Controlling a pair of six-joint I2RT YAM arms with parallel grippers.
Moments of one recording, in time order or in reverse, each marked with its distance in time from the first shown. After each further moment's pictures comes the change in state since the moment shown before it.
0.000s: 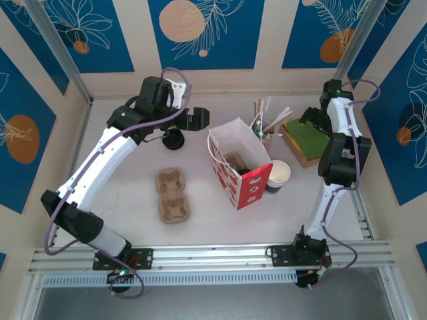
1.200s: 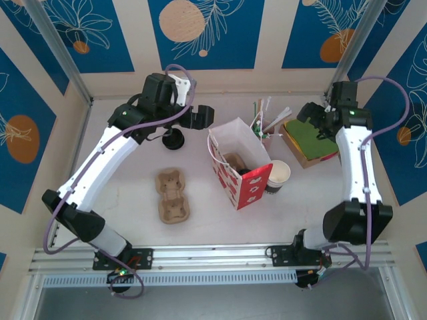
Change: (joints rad) left arm -0.044 0.019 0.081 -0.018 -0.045 0.031; right arm 0.090 -0.681 -0.376 0.040 -0.085 0.064
